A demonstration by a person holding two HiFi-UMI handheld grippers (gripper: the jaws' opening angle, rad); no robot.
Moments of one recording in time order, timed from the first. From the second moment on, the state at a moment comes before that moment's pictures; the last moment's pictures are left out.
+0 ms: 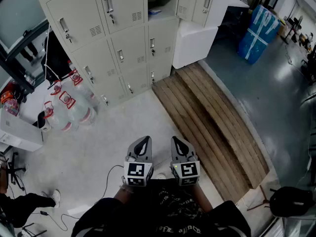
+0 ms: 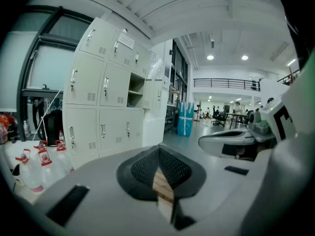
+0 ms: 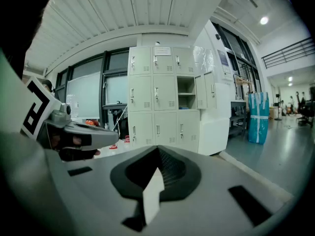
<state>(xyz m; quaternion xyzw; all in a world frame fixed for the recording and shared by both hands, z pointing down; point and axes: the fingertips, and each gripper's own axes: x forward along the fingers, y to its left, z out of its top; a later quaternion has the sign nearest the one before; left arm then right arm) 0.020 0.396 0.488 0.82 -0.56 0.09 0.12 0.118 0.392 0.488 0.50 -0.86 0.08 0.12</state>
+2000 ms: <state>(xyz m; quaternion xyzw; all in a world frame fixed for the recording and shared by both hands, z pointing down) -0.022 0.021 0.492 0.79 -0.60 0.09 0.12 0.090 -0.001 0.504 0.46 -0.87 0.11 0.12</state>
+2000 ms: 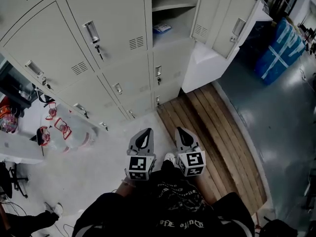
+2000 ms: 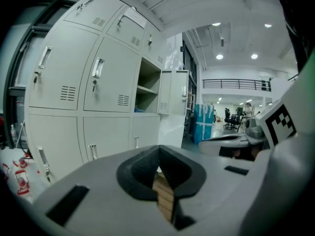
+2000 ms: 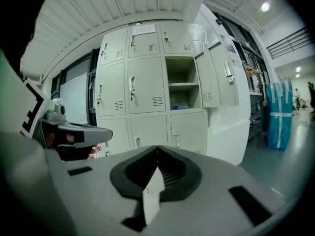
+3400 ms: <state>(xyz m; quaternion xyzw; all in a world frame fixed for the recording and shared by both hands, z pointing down) -0.002 -0.183 0.498 0.76 -0.63 0.07 0.13 0.131 -0.202 0.498 0.46 -0.88 0.11 0.11</state>
